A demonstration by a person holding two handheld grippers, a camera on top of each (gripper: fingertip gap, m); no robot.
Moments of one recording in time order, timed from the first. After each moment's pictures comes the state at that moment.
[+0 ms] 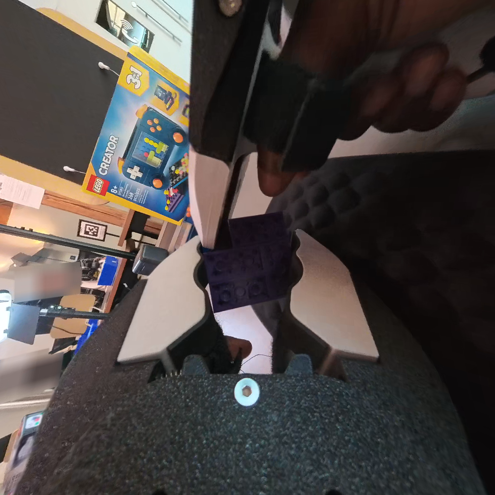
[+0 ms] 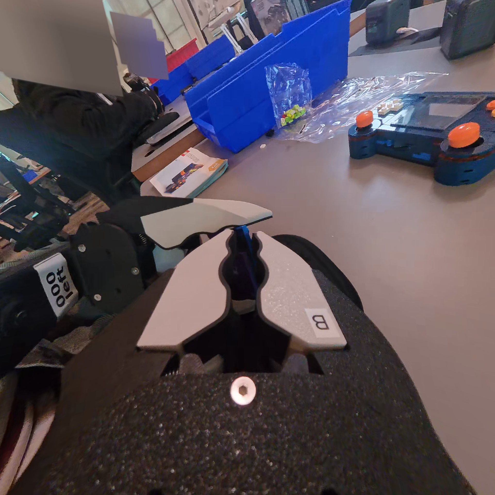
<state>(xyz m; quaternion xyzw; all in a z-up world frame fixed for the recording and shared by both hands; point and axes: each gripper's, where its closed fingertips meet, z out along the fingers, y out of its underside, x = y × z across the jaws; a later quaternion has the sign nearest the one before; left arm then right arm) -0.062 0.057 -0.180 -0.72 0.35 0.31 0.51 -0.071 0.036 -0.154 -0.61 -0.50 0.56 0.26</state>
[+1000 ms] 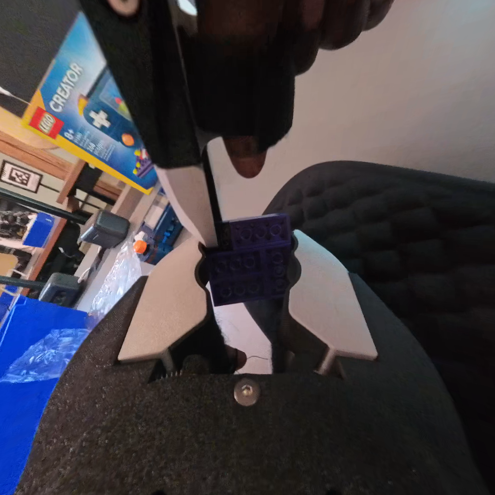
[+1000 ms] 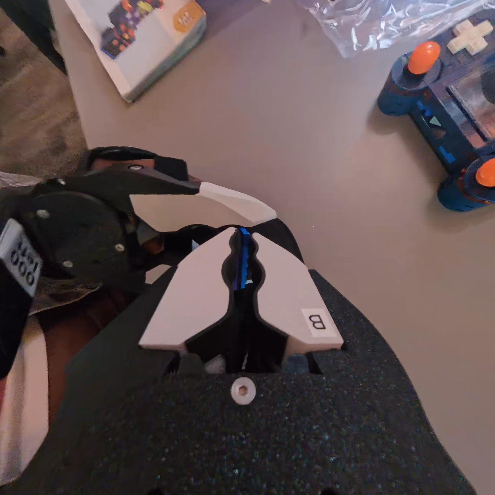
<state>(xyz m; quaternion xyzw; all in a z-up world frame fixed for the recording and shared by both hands) -0.075 0.060 -0.190 -0.79 0.27 0.23 0.50 -0.085 0.043 -0.165 -0.62 -0.70 0.34 0.12</state>
